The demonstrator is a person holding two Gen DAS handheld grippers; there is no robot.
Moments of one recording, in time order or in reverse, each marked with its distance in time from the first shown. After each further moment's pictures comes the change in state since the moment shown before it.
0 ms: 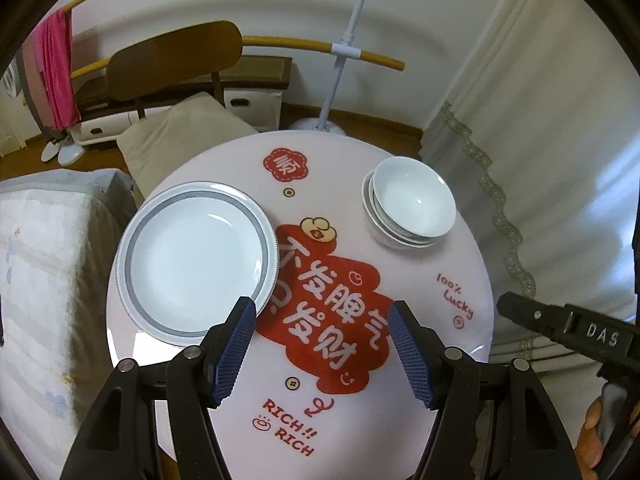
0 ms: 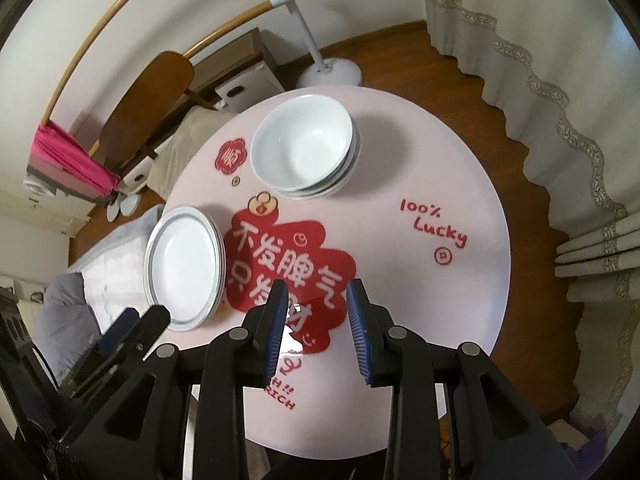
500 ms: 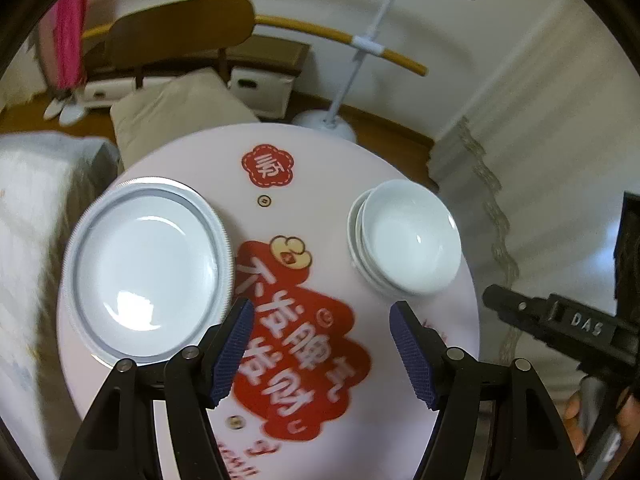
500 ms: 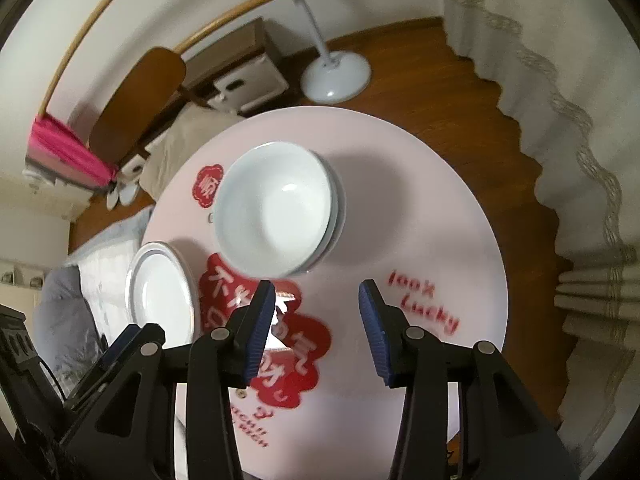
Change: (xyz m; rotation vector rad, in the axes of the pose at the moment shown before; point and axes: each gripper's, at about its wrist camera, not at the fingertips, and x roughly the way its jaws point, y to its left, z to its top) left arm 0.080 -0.021 0.052 -0.179 0.035 -0.014; right arm 0.056 -0.030 0.095 -0.073 0.074 0.023
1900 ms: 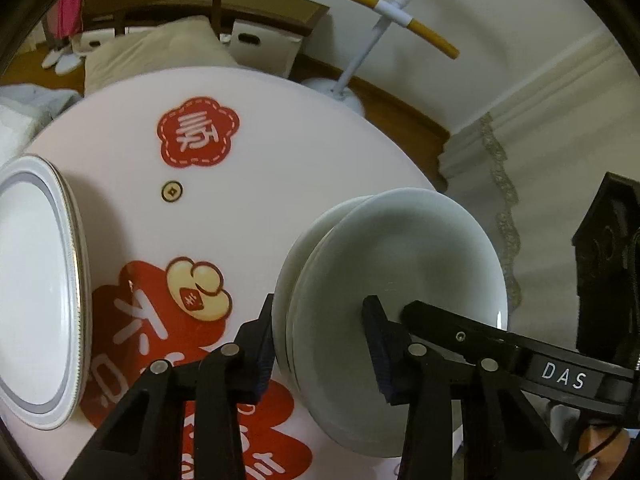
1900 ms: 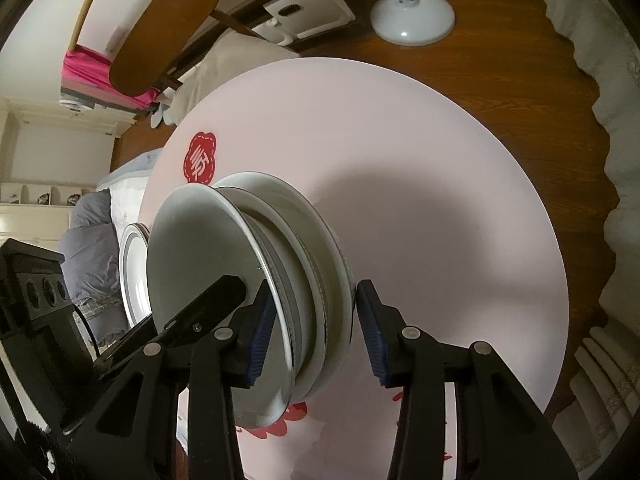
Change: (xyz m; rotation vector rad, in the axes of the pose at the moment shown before) left arm 0.174 -0.039 0.051 -0.119 0.095 -0.018; right arm 0.122 -0.018 0.083 -0.169 0.269 0.195
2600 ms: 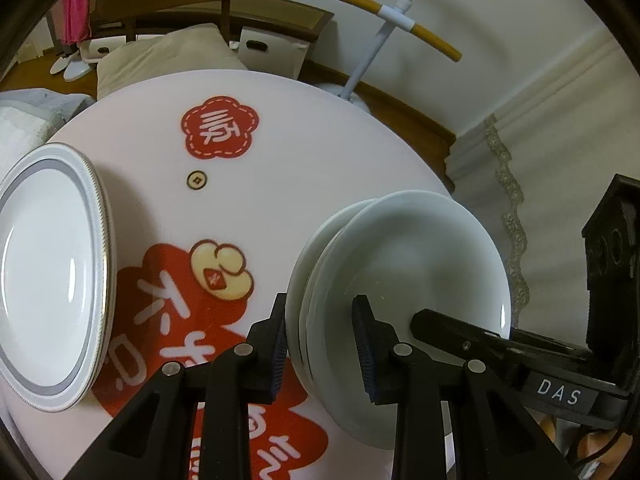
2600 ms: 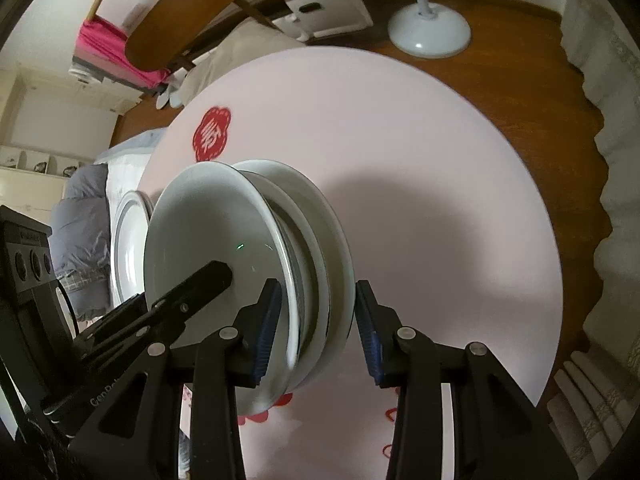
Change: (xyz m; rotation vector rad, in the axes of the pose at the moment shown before) left arm -0.023 0.006 -0.023 0.009 -0.022 0.032; right arm 0.001 0.014 -0.019 -0.120 0.000 -0.038
